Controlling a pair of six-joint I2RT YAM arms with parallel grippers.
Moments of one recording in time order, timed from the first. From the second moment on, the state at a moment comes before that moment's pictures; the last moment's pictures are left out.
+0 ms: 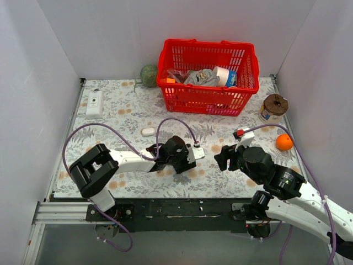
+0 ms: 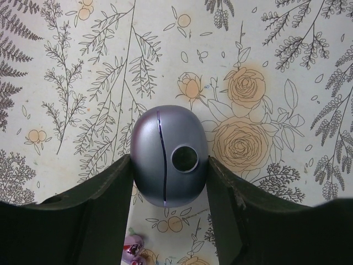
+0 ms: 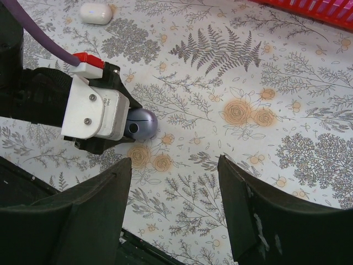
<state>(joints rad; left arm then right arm) -0.95 1.62 0.77 0.11 0.20 0.36 0.99 0.54 0.69 -0.62 0.38 0.39</state>
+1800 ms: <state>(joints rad) -1.16 1.92 1.48 -1.08 -0.56 -1.34 0.99 0.43 0.69 -0.66 0.35 0.41</state>
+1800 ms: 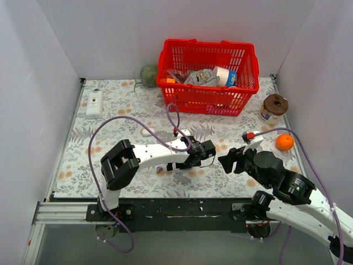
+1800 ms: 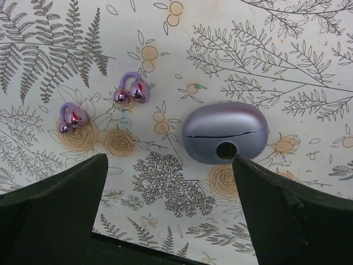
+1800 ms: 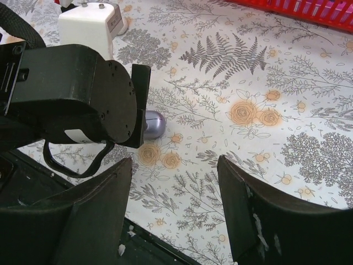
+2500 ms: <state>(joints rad) -1.13 1.97 1.48 -0.92 -0.50 -1.35 0.99 0.41 0.69 -0.69 0.35 0.42</state>
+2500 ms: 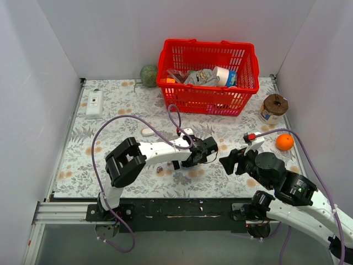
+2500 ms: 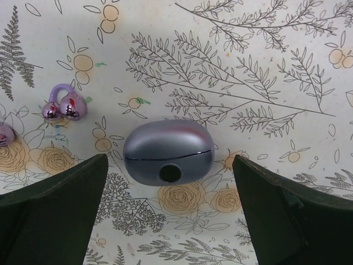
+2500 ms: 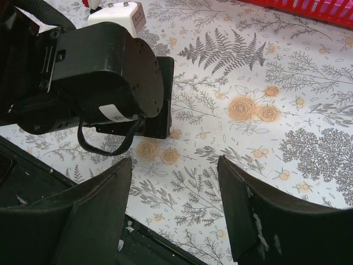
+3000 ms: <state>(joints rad) -1.08 1.99 1.45 -0.84 -0.43 -1.36 0.99 0.40 0.69 -0.70 0.35 0.42</state>
